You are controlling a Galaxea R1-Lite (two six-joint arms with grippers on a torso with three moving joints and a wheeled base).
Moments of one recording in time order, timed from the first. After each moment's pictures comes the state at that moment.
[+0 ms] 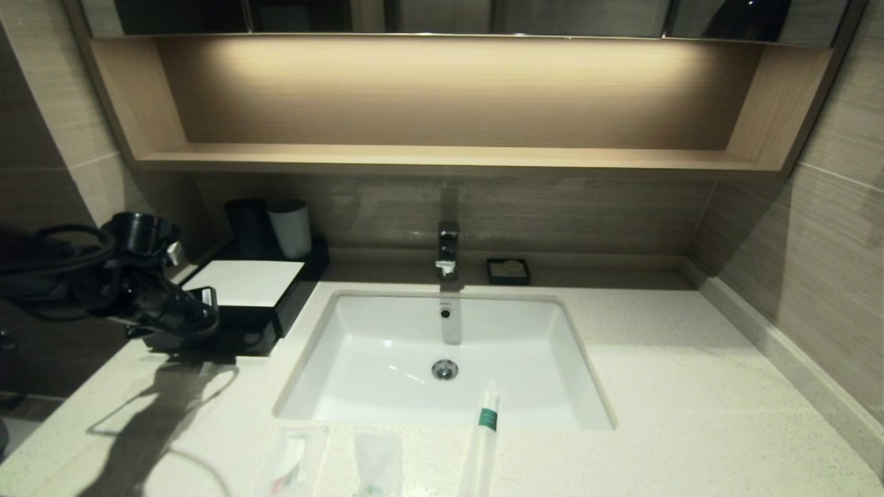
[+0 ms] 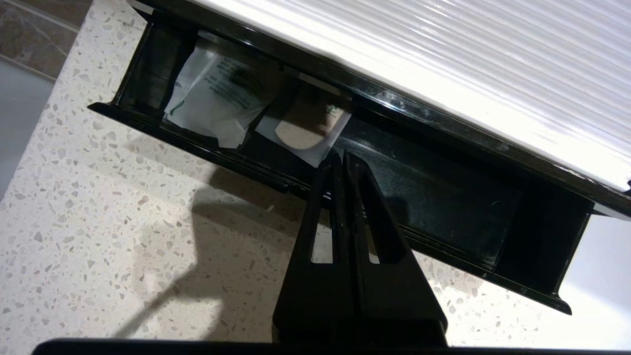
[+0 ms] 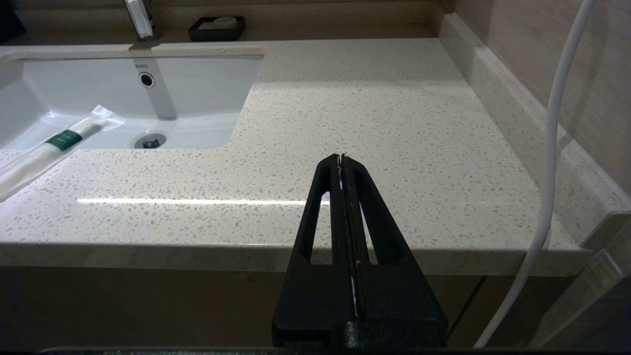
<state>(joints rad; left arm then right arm) 0.16 2.00 -1.21 0.04 0.06 -0.16 0.00 0.00 0.00 -0.01 0.01 0.03</state>
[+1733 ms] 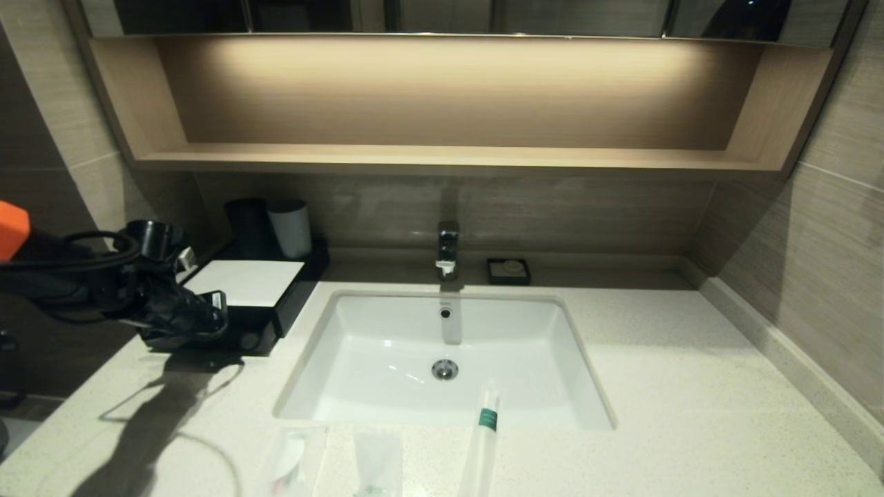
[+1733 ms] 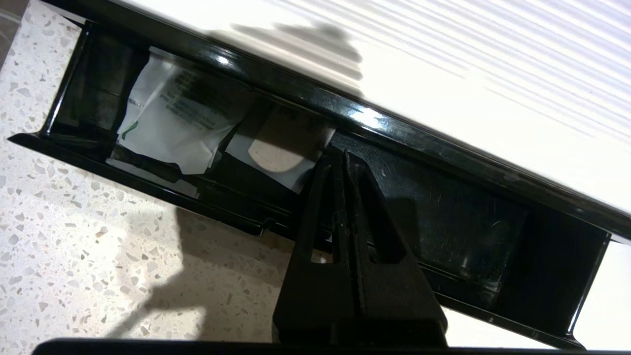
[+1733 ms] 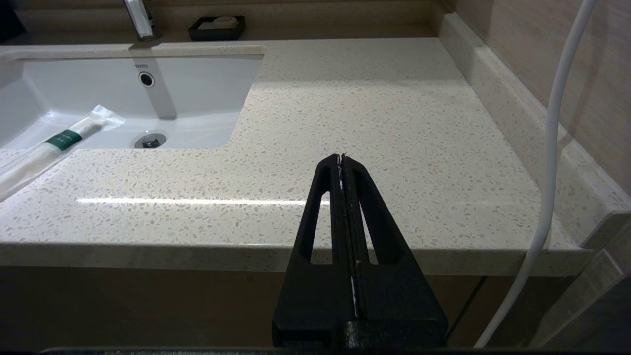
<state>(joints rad) 0.16 2.07 -1.25 0.02 0.01 -0.16 0.00 0.00 0.00 -0.01 0.01 0.03</state>
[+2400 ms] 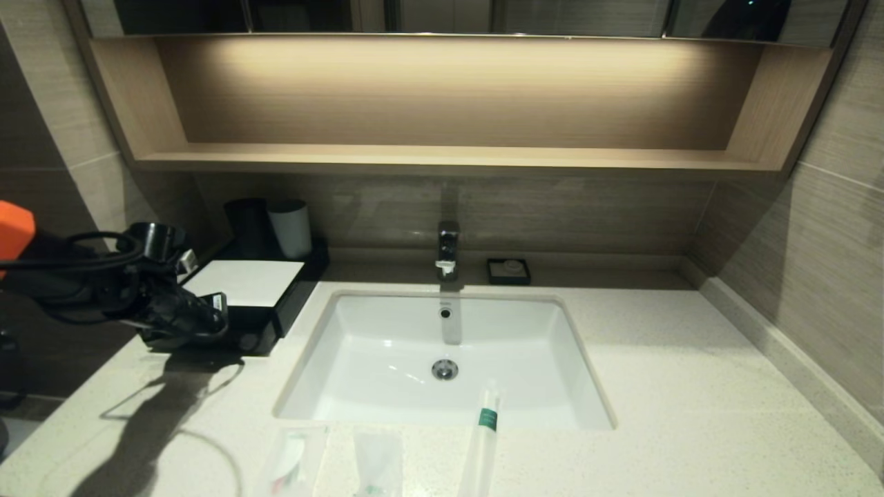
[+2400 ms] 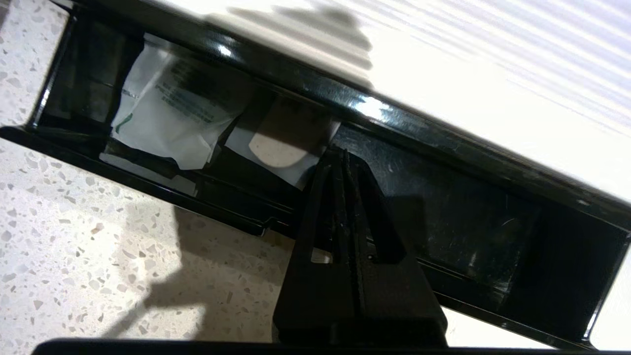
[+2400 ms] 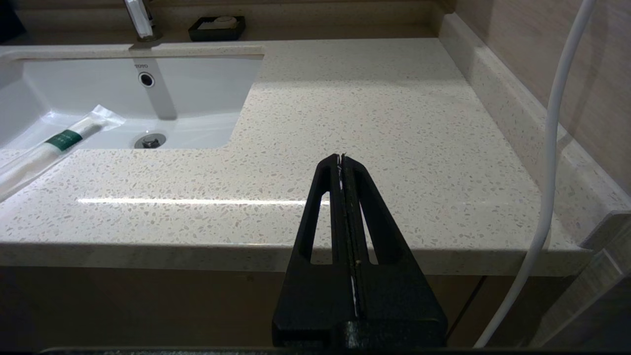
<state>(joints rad) 0.16 2.09 -1.26 0.04 0.01 -0.16 0.00 0.00 0.00 -0.01 0.01 0.03</state>
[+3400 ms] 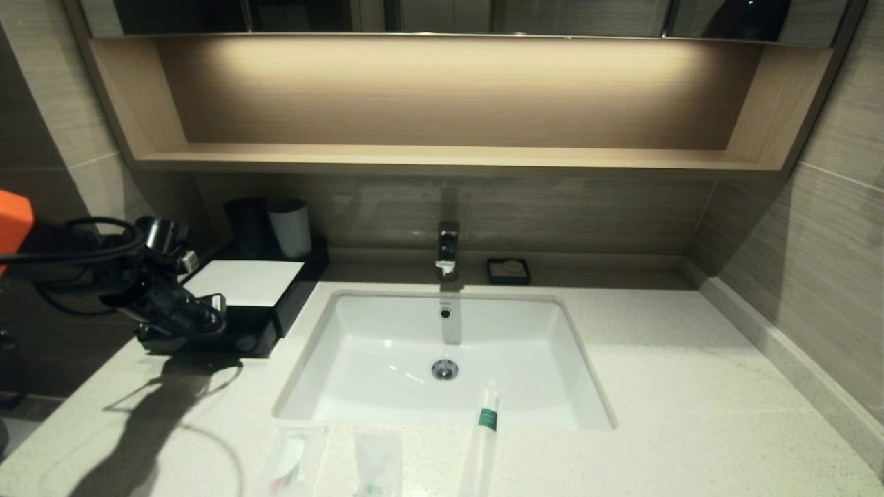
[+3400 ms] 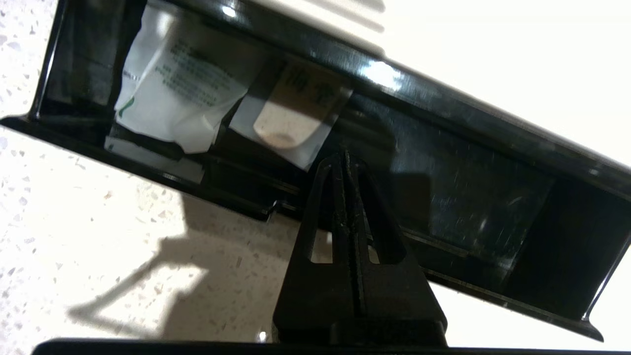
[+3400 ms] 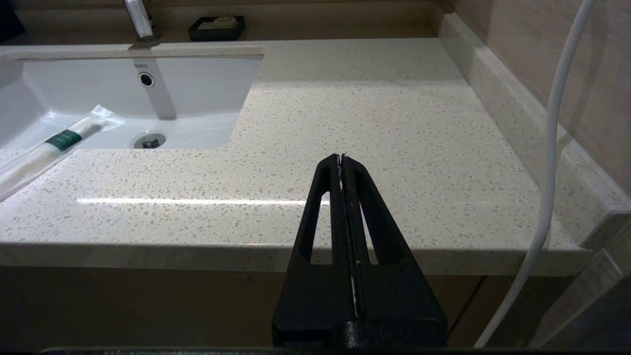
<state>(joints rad) 0.16 2.10 -1.38 0.26 0.02 -0.15 0.00 0.00 0.00 -0.01 0.01 0.03</state>
